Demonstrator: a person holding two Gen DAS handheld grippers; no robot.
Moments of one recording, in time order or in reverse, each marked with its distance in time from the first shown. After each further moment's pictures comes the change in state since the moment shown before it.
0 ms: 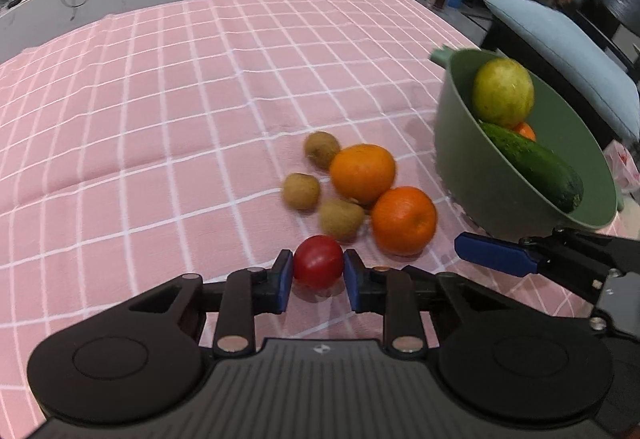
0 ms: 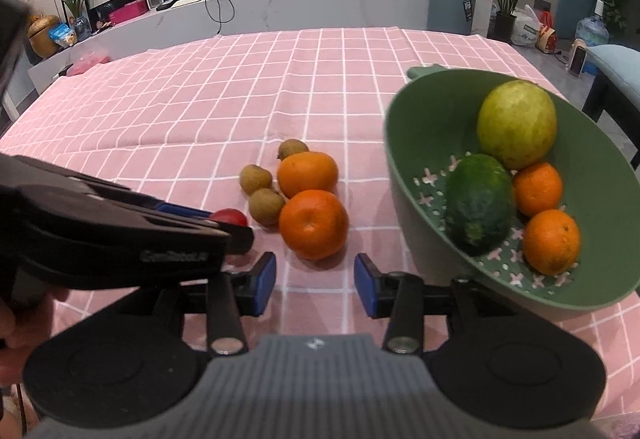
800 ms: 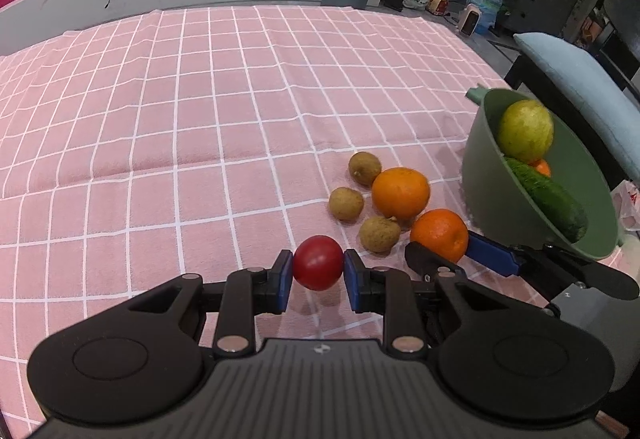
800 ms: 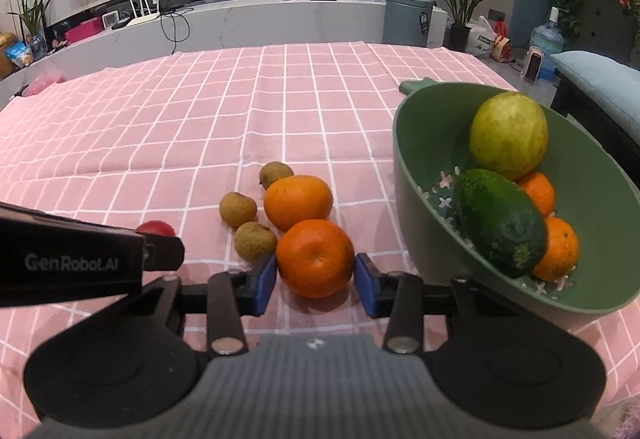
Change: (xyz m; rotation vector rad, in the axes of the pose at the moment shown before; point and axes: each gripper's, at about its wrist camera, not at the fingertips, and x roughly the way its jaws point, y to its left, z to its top) left arm -0.023 0.020 0.000 -0.092 -0.037 0.024; right arm 0.019 0.022 0.004 0.050 -0.070 -0.147
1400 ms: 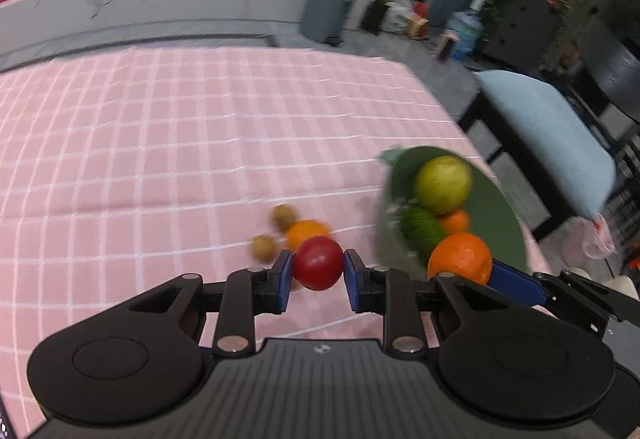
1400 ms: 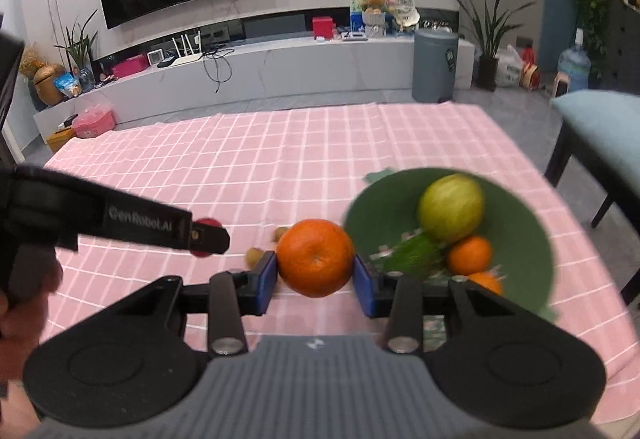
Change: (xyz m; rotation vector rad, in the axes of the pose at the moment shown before) left arm -0.054 -0.056 0.037 -0.018 -0.045 -0.084; right arm -0.108 -0.061 0.032 -0.015 -0.092 0.139
